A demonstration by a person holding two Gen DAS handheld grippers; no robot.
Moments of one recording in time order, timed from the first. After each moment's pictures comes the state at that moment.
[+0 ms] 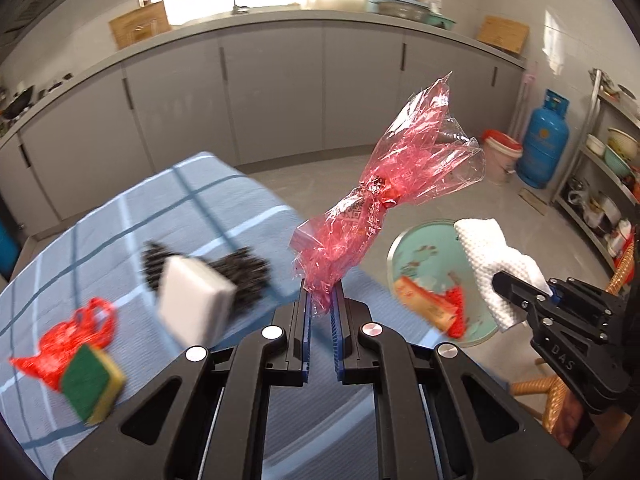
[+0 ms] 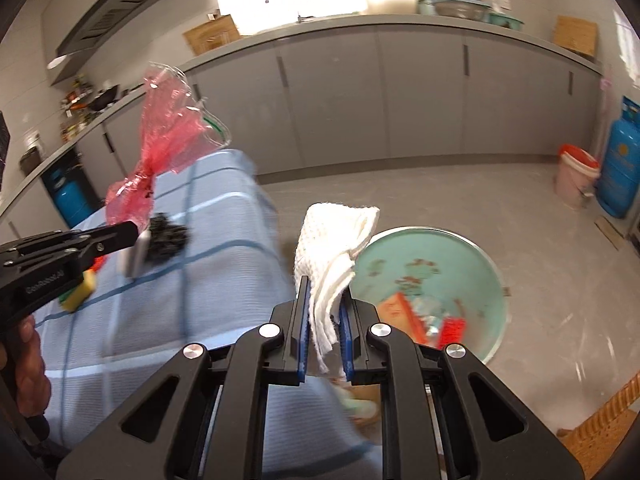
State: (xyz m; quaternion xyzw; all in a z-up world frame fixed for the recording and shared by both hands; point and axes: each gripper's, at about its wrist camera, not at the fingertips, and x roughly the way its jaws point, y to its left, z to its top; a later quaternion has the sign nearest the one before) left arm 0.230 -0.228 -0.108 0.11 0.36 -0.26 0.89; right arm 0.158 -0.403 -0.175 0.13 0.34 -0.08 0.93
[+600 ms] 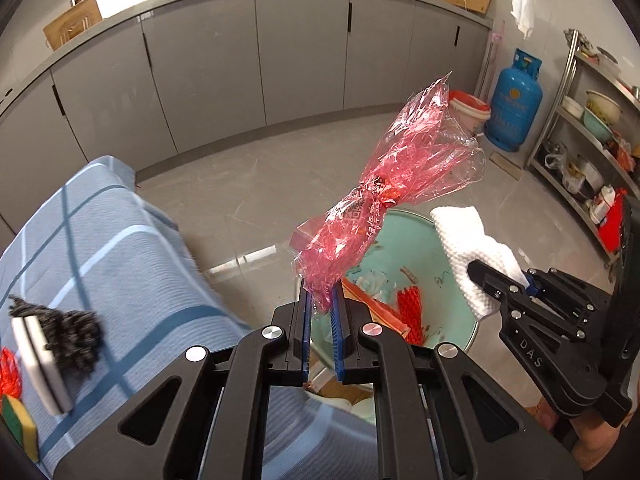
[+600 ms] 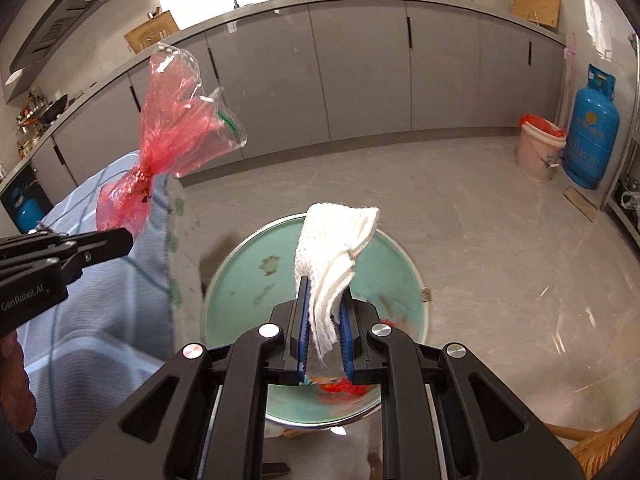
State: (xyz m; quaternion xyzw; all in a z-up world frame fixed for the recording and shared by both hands) left arm 0.250 -0.361 -0.160 0.15 0.40 -0.31 0.85; right arm 0.170 -0.502 -0.227 0.14 0.36 -0.15 0.91
